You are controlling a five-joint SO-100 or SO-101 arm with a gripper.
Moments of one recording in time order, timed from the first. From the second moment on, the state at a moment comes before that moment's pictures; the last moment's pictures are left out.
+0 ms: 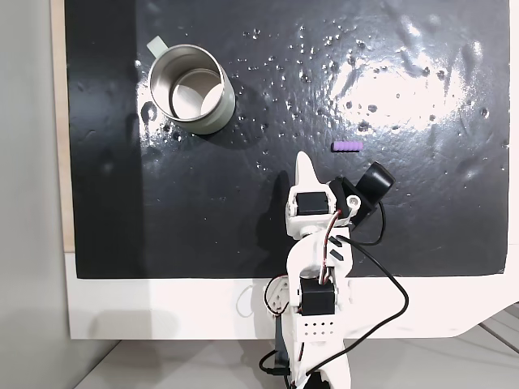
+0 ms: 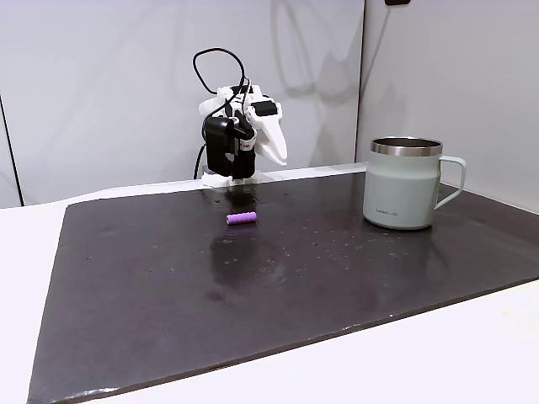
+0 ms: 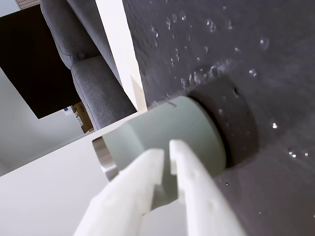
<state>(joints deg) -3.9 190.6 180.4 35.9 1.9</state>
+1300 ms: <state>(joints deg) 8.3 148.6 128.7 69.3 -11.9</state>
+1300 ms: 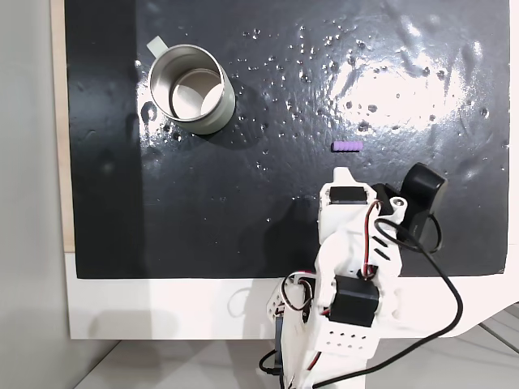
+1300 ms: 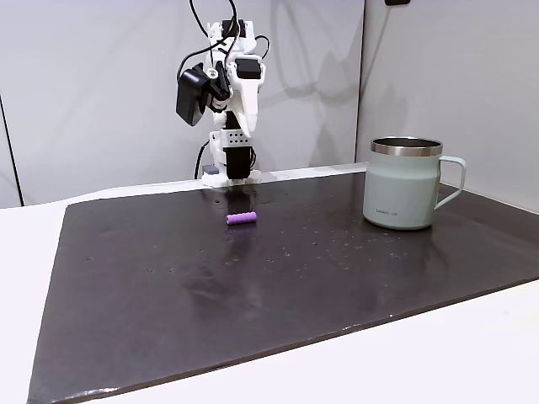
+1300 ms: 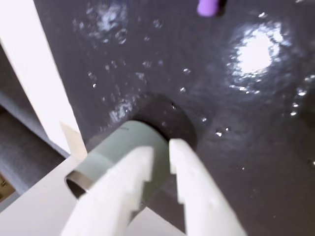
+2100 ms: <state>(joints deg) 13.4 99.2 94.5 83.2 -14.3</state>
